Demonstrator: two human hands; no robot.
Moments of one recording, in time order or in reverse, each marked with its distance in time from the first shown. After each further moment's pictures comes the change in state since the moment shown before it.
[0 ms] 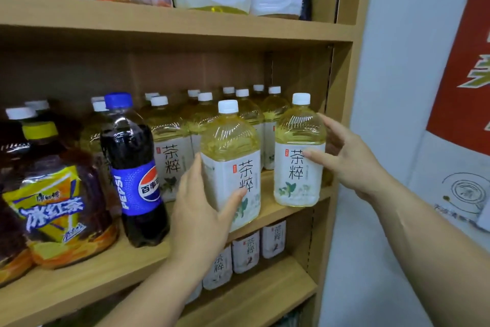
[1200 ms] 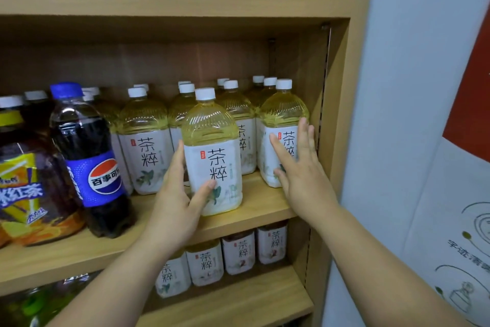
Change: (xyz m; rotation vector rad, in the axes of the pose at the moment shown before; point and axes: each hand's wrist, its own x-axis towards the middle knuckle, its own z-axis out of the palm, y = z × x) left_hand 0.017 0.002 0.038 0.024 -0.073 -0.074; right_hand 0.027 0.091 0.047 -0.716 -0.018 -0.394
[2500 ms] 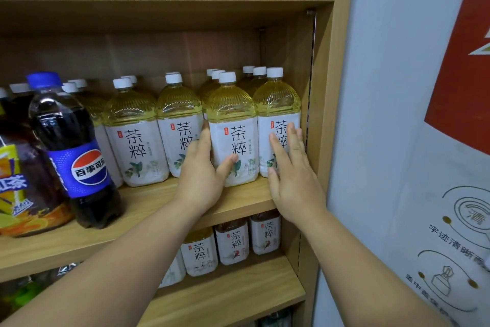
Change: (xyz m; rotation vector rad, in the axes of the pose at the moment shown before) left_hand 0.043 0.014 0.063 0.193 0.039 0.040; right_hand -0.026 -0.003 0.004 0.145 -0.002 0.118
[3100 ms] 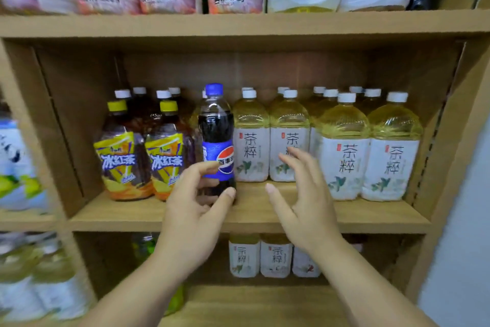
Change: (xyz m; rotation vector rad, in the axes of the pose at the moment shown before) left_hand -0.116 -0.043 -0.166 -0.290 0.319 -0.092; right_hand -0.015 -0.170 0.019 0.439 -0.026 -0.185
